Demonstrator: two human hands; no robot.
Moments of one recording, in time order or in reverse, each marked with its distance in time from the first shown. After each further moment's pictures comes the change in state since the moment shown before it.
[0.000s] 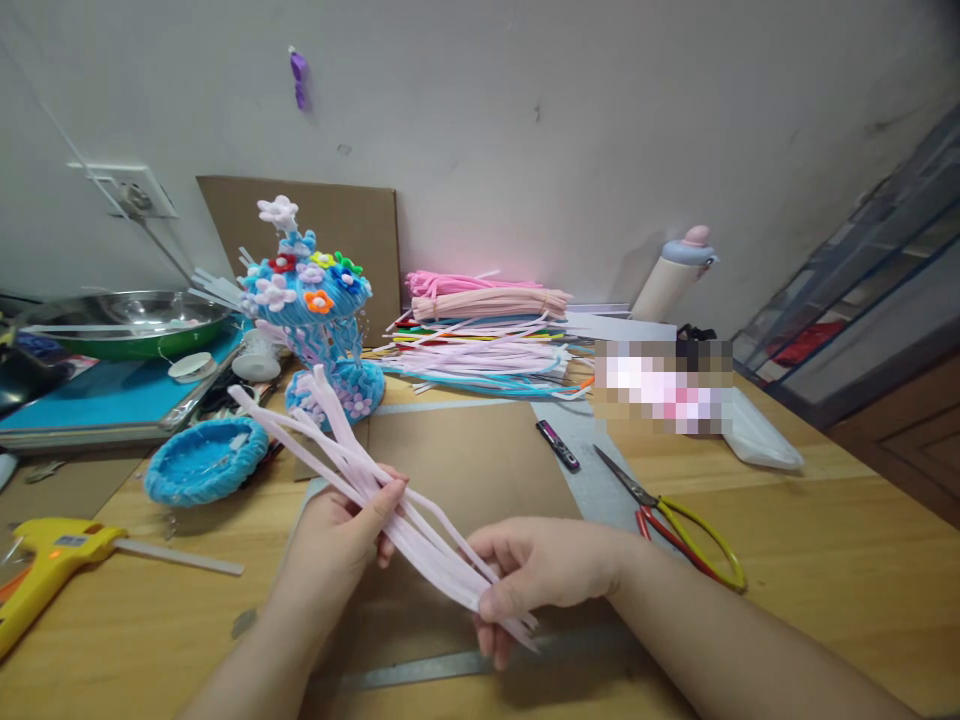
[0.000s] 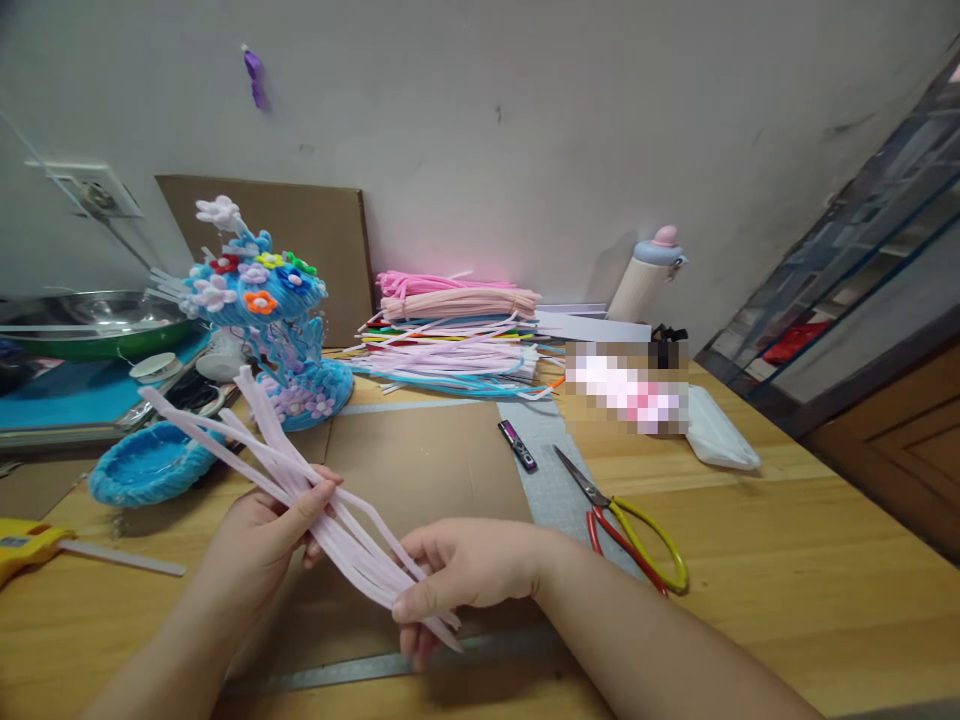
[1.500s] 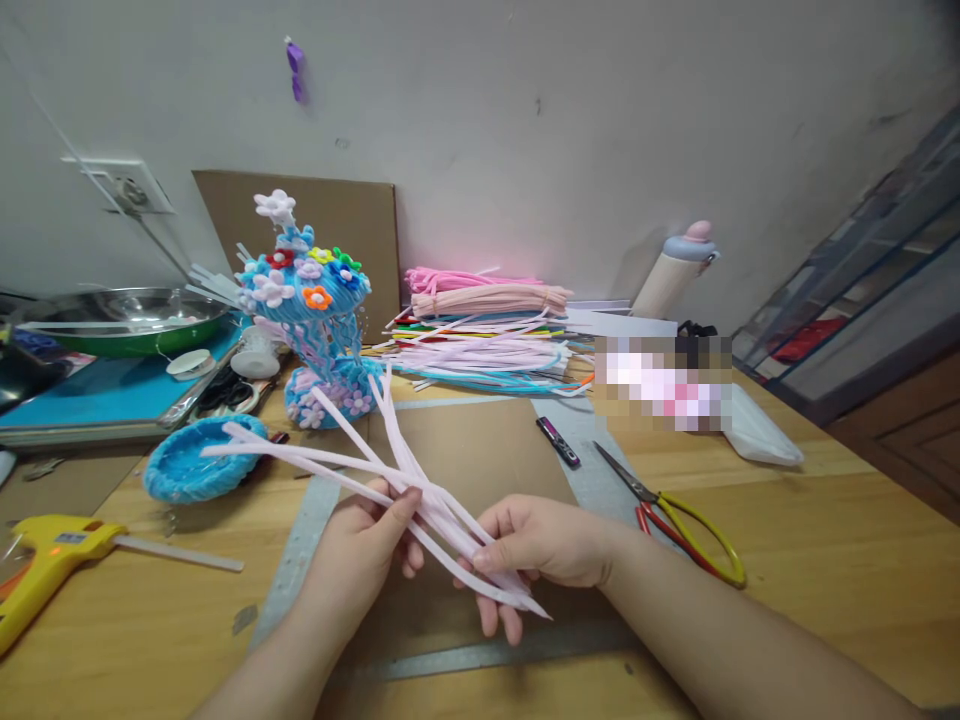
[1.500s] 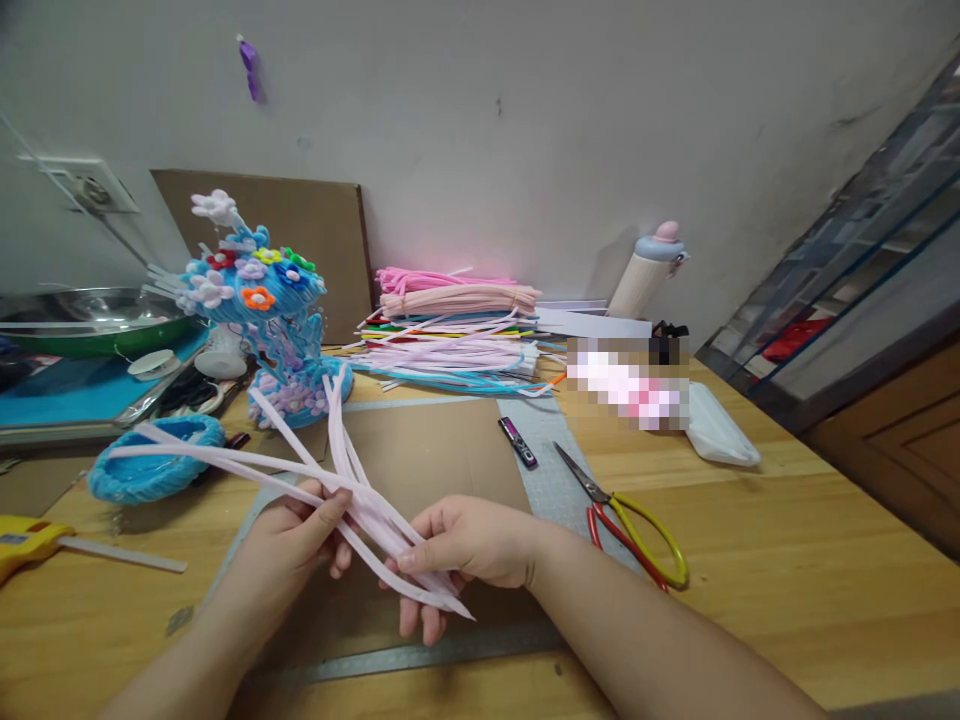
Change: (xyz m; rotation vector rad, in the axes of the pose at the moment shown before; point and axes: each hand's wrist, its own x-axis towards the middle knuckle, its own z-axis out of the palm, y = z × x) left_hand 0.000 -0.017 0.008 0.003 -0.180 -0.047; right_hand -0.001 -0.002 -0.007 0.037 0.040 -0.067
